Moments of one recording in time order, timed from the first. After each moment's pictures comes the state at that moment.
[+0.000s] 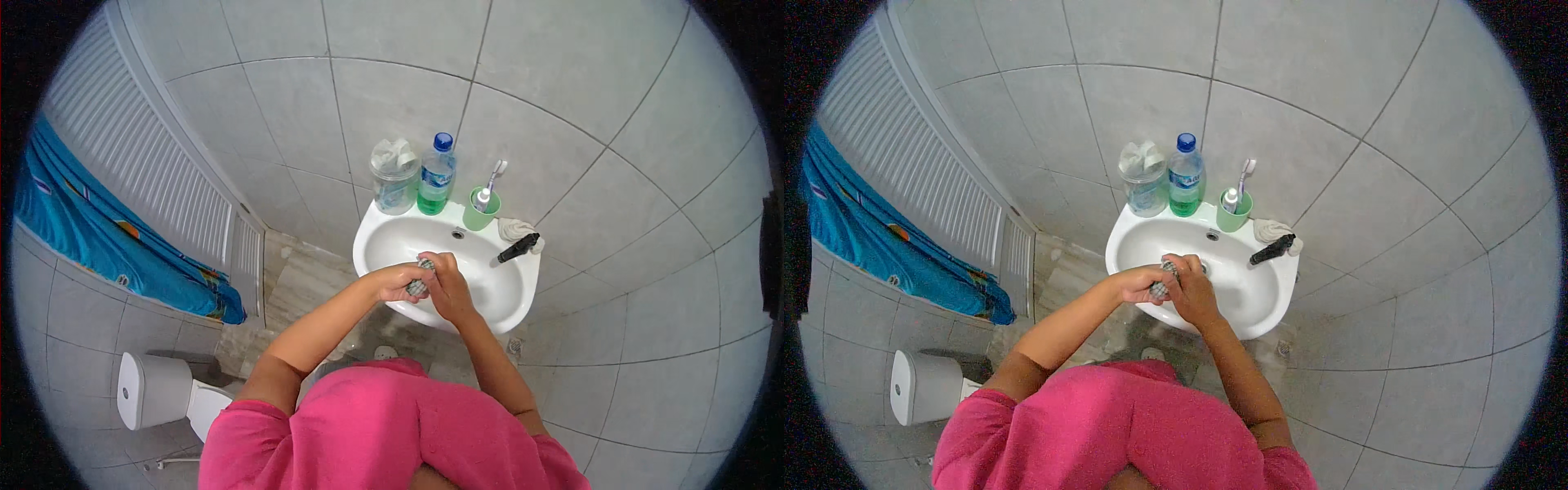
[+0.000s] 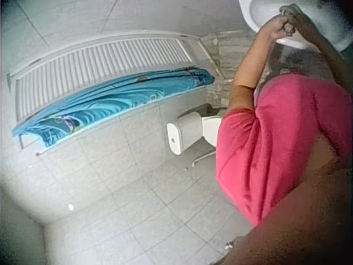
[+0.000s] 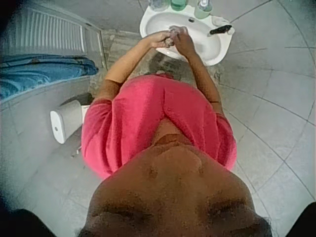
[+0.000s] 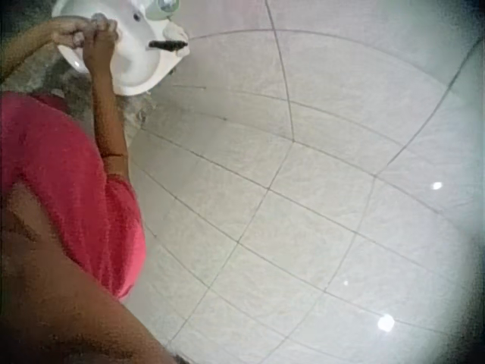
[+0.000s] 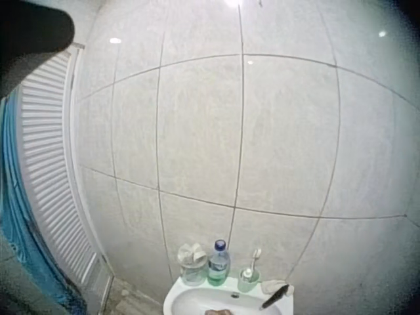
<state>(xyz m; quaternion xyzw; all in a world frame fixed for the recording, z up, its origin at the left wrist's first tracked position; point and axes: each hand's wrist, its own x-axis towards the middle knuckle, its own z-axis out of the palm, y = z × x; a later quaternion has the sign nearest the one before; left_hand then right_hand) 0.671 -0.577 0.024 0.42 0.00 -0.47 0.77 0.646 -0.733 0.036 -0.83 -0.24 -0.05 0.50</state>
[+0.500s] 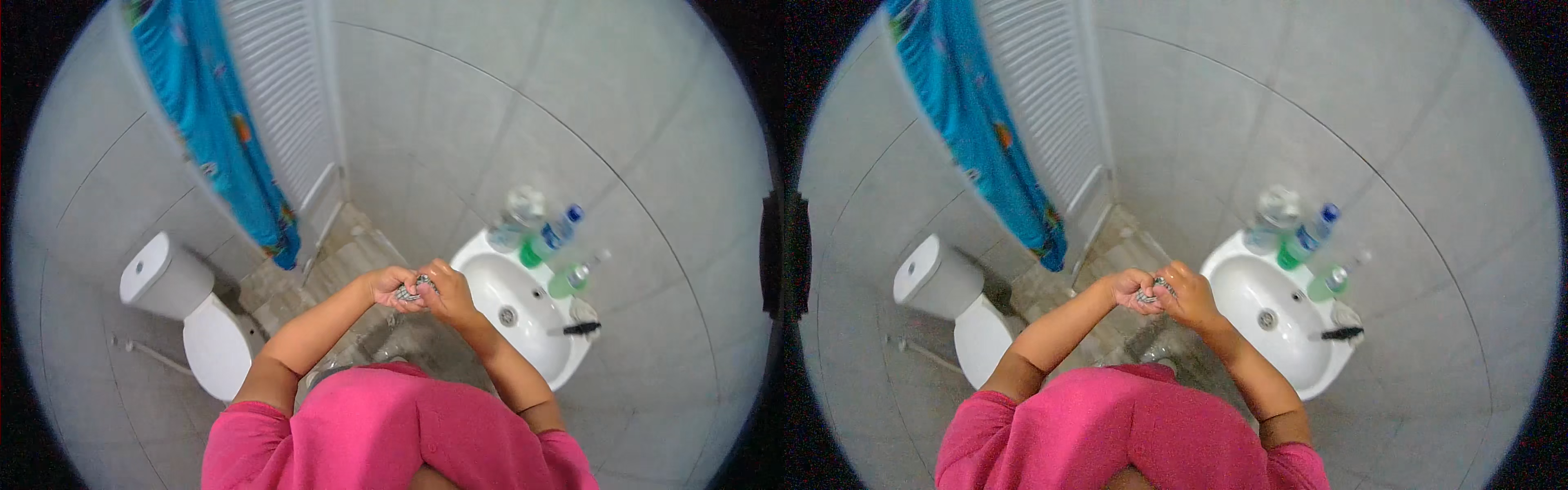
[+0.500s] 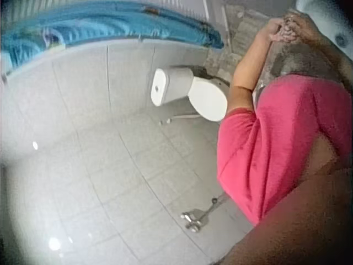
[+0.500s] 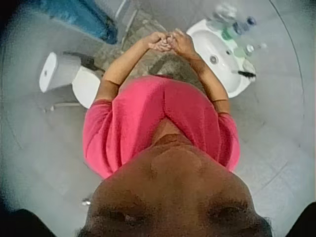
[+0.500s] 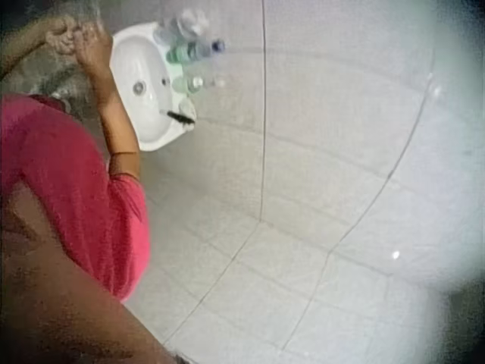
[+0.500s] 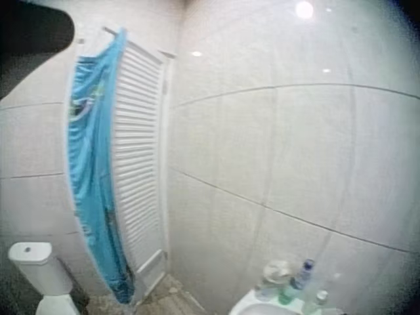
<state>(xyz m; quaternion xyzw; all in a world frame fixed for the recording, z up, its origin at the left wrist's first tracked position) 0.576 -0.424 0.058 0.26 -0.07 -0.41 0.87 0.633 -0.585 0.084 -0.70 -0.57 -0.01 0.43</state>
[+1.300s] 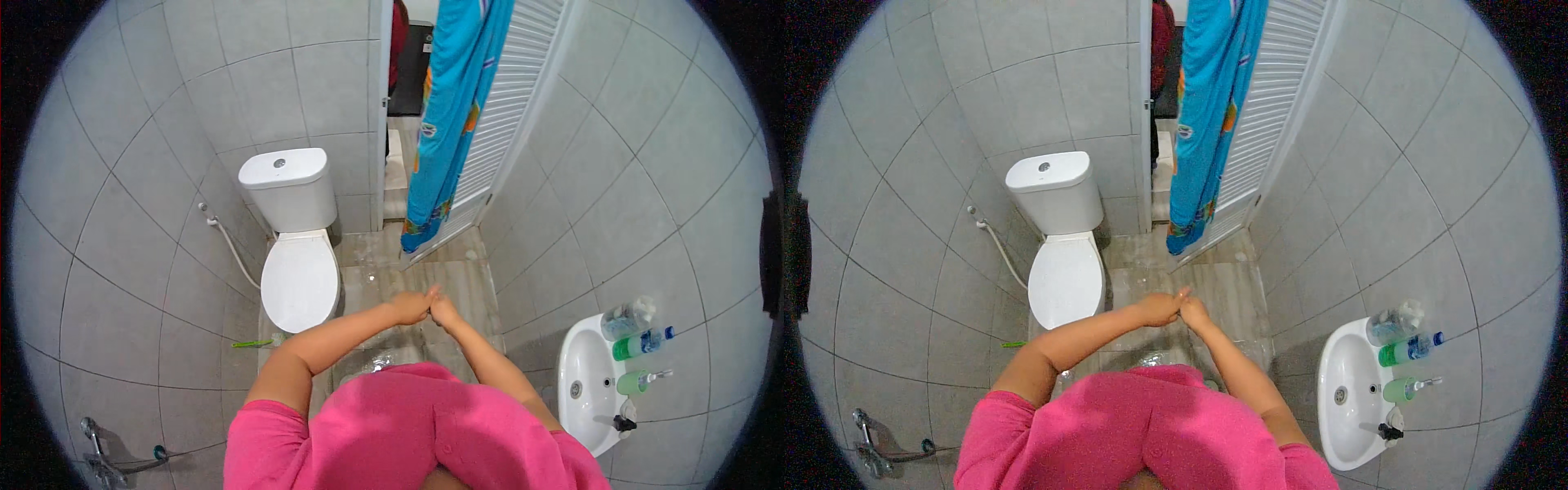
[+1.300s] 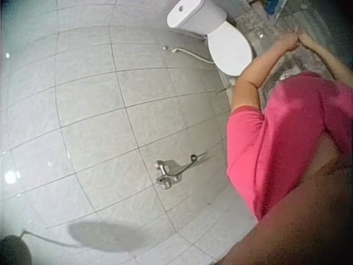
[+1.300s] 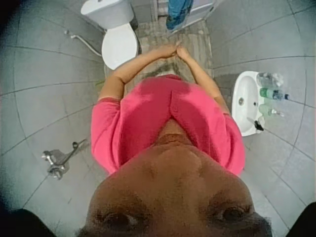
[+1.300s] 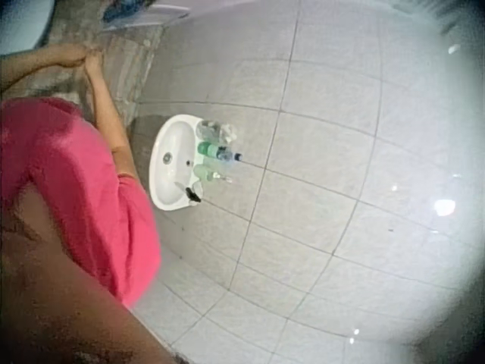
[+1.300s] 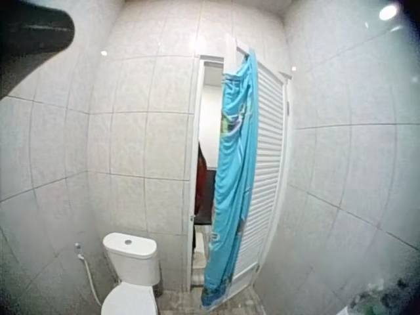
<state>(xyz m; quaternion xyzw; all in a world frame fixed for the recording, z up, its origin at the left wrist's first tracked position) 0.305 -0.316 -0.033 0.96 0.19 -0.01 0.22 0.437 -0.371 -0.081 -0.69 -0.50 0.37 0.36</state>
